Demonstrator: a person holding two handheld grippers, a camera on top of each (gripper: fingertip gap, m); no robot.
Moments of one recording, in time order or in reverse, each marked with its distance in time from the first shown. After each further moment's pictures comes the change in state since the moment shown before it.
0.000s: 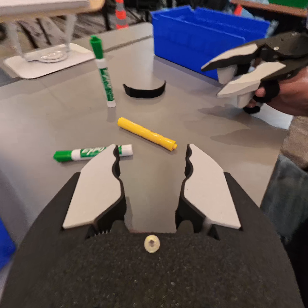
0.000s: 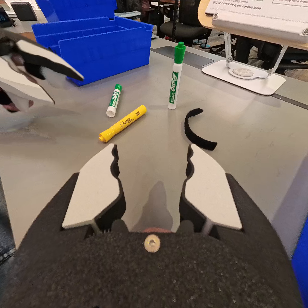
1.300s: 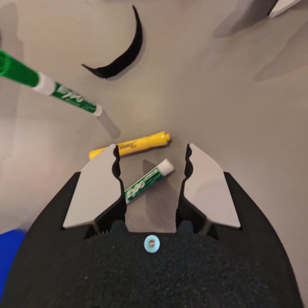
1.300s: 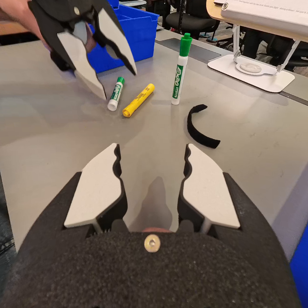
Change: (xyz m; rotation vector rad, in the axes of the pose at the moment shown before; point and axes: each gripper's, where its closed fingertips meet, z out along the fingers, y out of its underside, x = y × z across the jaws) left arm -0.045 -0.002 0.064 -0.525 0.211 0.510; right arm -0.001 0.007 0.002 -0.035 -0.026 -0.022
